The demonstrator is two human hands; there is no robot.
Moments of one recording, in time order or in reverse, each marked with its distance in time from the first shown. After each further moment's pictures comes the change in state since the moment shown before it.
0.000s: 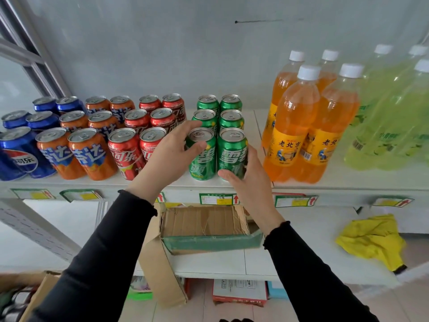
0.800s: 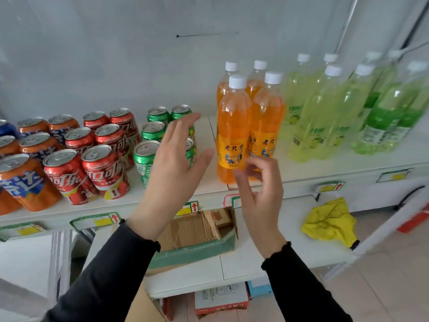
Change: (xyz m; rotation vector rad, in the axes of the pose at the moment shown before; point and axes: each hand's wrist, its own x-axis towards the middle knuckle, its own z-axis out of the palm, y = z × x) left_hand -0.020 0.094 0.052 -0.146 0.201 0.323; right_hand -0.049 0.007 -0.083 0.008 0.539 -0.349
